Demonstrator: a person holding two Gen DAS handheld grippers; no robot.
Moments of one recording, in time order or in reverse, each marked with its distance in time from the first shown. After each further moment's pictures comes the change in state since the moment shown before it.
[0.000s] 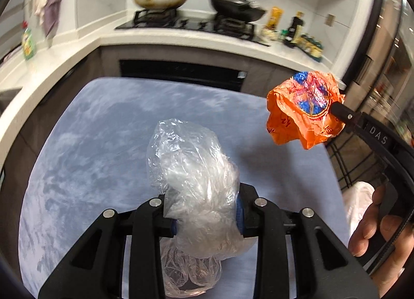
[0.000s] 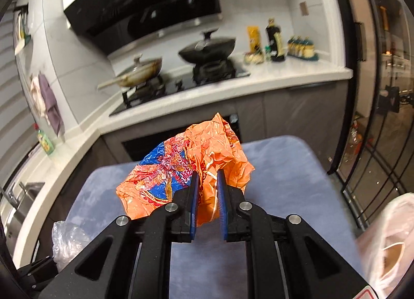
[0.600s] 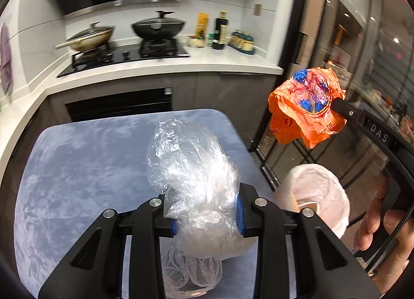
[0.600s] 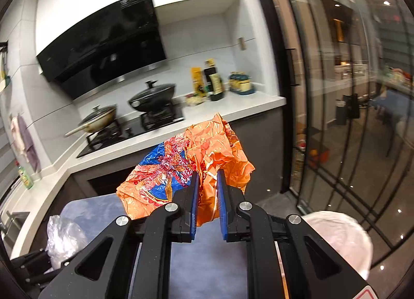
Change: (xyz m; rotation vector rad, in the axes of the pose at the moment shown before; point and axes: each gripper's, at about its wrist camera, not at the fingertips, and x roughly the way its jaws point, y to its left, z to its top) left arm -0.048 -0.169 -0.013 0.237 -0.056 -0.163; right arm -0.136 -0.147 0.017 0.092 -0.174 -0.189
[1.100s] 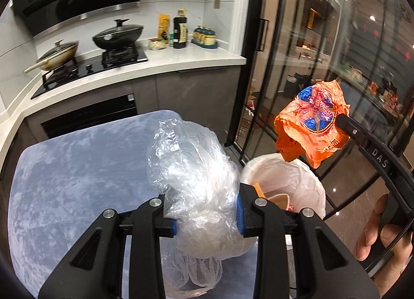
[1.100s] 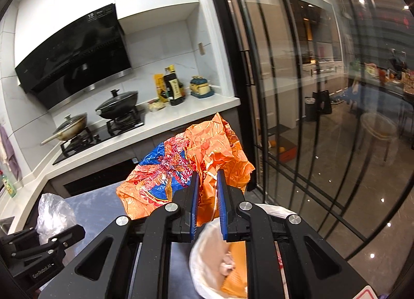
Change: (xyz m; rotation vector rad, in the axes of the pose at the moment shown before) left arm 0.002 -0.093 -0.007 0.125 0.011 -0.077; right arm -0.051 -0.104 -0.013 0.048 -0.019 -0.132
